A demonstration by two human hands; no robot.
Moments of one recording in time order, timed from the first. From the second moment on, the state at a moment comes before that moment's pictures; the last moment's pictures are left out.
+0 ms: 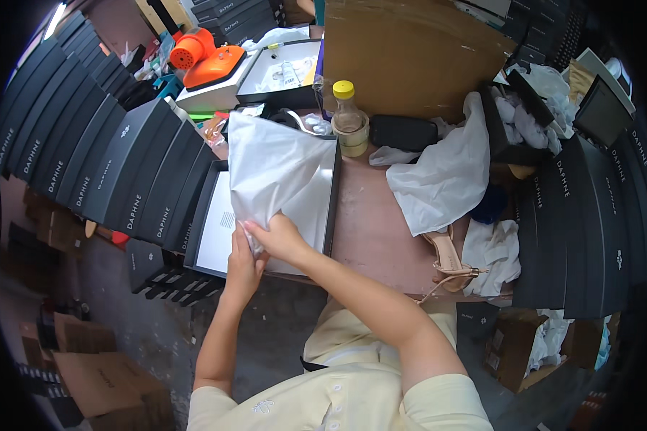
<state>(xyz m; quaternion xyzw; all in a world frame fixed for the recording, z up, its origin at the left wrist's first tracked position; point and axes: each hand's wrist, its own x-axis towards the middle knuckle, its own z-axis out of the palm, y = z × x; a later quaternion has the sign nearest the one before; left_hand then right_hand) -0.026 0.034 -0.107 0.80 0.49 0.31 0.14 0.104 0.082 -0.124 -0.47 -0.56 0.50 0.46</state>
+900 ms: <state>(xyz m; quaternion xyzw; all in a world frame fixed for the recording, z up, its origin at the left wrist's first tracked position) -0.002 0.011 -0.061 0.89 0.38 0.05 0.23 0.156 0.101 -0.119 -0.67 -0.71 -0.06 0.20</state>
